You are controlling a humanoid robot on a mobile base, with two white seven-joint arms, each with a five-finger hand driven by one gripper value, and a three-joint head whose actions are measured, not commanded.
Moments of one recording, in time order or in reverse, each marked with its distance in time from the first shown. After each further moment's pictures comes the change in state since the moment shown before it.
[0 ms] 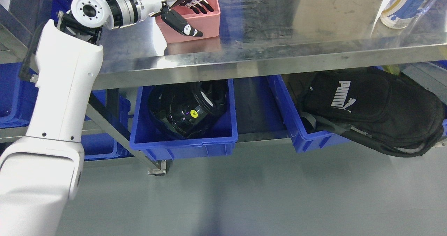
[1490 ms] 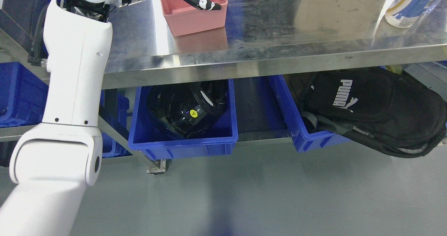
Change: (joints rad) left arm -0.088 -0.112 0.142 0.022 0.006 0.043 -0.070; right arm 0.000 0.000 0.000 0.000 0.000 -0.003 0.005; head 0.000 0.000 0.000
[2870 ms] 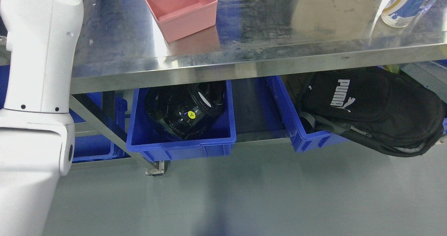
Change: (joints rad) left arm -0.096 0.100 -0.098 -0.039 -0.008 0.044 -0.026; right arm 0.000 0.000 0.000 0.000 0.000 0.003 -0.001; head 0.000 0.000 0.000
